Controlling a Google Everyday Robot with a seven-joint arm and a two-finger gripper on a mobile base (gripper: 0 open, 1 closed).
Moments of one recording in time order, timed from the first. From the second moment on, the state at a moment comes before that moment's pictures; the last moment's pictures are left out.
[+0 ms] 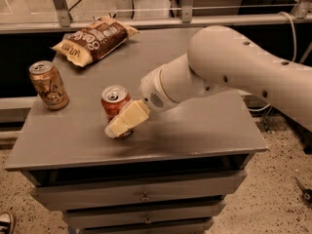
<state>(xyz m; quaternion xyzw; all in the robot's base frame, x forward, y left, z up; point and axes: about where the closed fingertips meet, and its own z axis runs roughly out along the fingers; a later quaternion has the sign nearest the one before) 0.510 0.053 0.861 -0.49 0.76 0.24 0.35</state>
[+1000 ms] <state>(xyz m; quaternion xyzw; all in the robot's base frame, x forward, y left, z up) 0.645 -0.002 0.902 -0.40 0.81 0.13 0.41</state>
